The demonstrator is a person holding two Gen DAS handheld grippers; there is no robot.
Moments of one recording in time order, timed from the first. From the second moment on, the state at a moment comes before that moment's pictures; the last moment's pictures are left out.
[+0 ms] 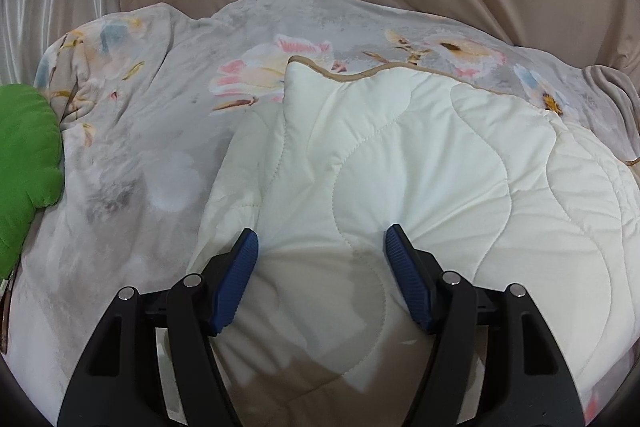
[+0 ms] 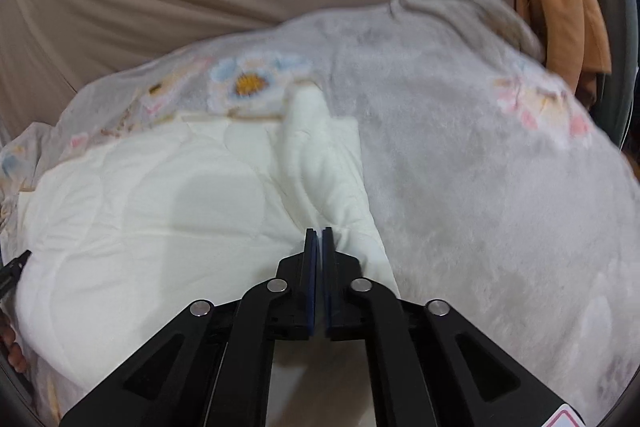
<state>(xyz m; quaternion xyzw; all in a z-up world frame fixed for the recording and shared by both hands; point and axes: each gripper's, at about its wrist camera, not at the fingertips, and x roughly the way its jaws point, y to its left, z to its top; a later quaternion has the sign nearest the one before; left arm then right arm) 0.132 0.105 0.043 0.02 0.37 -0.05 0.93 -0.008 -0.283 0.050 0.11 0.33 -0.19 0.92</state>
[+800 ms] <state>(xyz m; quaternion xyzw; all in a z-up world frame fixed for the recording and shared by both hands) 0.130 0.110 0.052 0.01 0.37 -0.05 0.93 0.013 -0.312 0.034 0.17 0.36 -0.21 0.89</state>
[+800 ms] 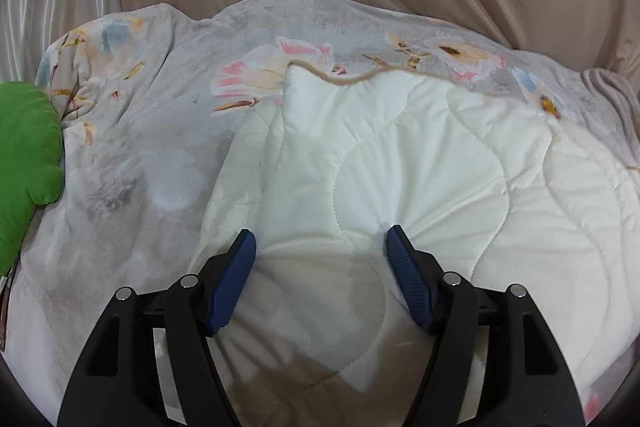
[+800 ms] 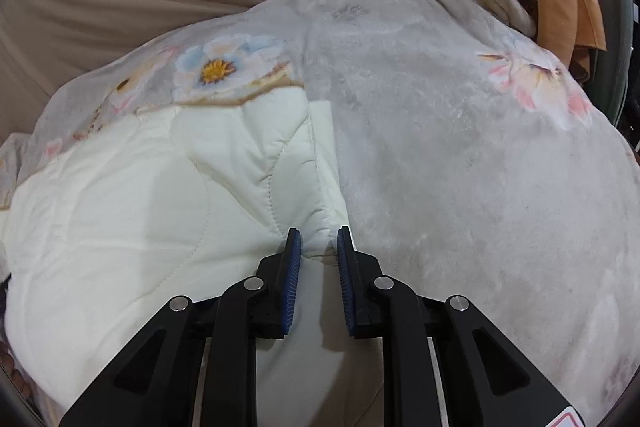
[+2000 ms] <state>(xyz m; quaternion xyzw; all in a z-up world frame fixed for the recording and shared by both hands) 0.153 0.158 0.061 -0.08 0.44 -0.07 0.89 0.107 -0.145 0.067 0.07 0.40 0.05 0.91</state>
